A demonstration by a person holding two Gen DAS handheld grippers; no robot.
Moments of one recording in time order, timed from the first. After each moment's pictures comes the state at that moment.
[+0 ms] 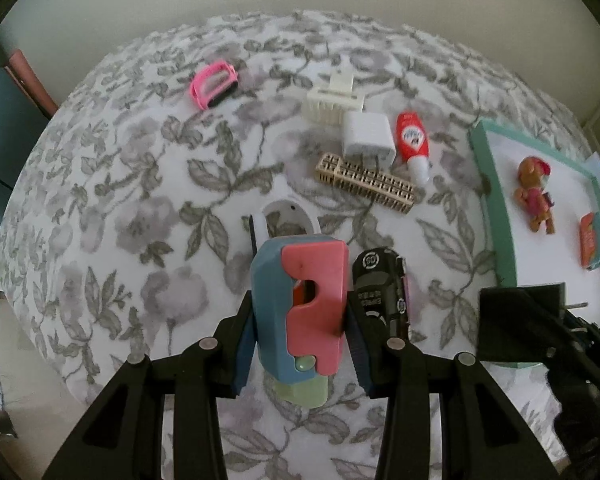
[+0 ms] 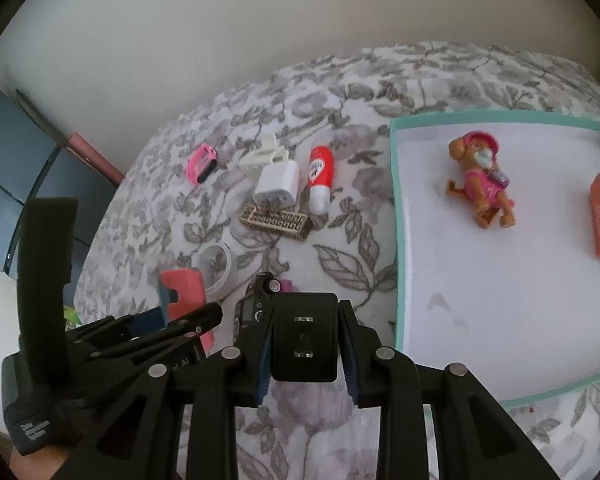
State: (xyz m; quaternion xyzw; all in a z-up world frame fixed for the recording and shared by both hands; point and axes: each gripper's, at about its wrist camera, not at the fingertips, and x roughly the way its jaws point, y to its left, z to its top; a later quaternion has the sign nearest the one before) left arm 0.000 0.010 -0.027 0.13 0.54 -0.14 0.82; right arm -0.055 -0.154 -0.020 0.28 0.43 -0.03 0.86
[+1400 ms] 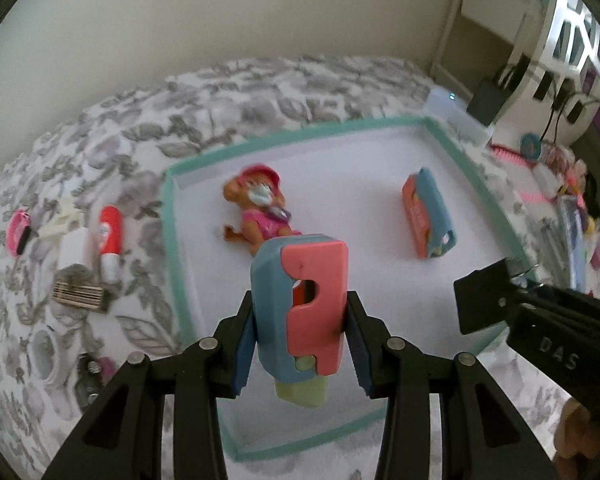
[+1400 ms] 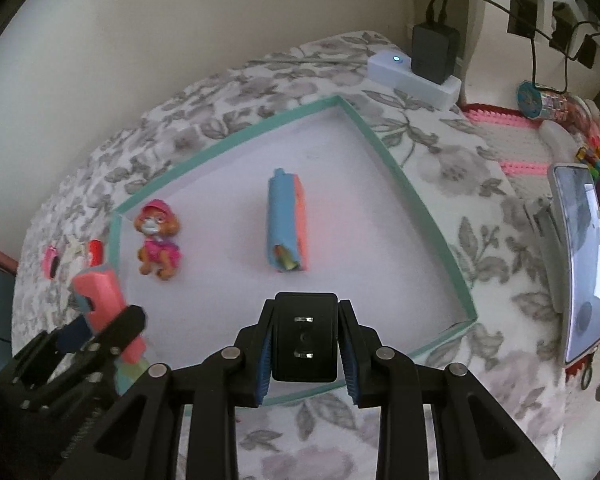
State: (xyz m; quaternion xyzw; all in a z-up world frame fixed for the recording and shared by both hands) left arm -0.059 -0.204 -0.037 0.21 0.46 -0.35 0.79; right arm -0.154 -0.334 -0.042 0.31 0.46 -0.27 0.79
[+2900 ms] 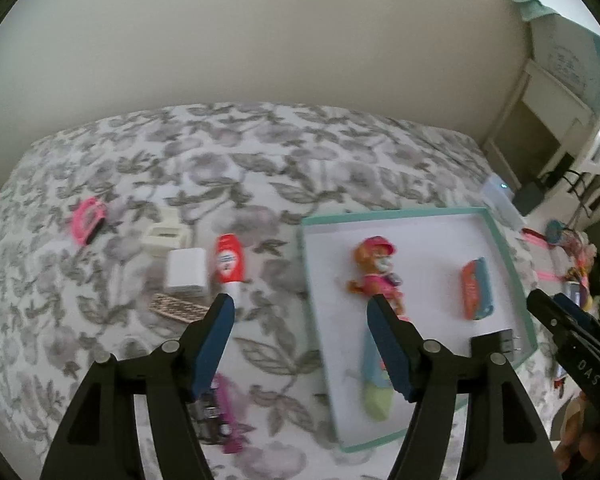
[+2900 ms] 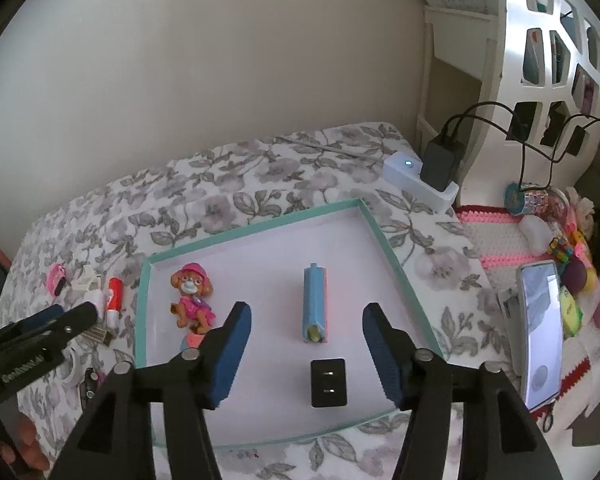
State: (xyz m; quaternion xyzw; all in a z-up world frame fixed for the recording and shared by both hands) left arm 0.019 -0.127 0.025 0.12 0.45 -0.29 0.83; right arm -0.141 -0.307 0.026 0.23 0.38 -0.30 0.85
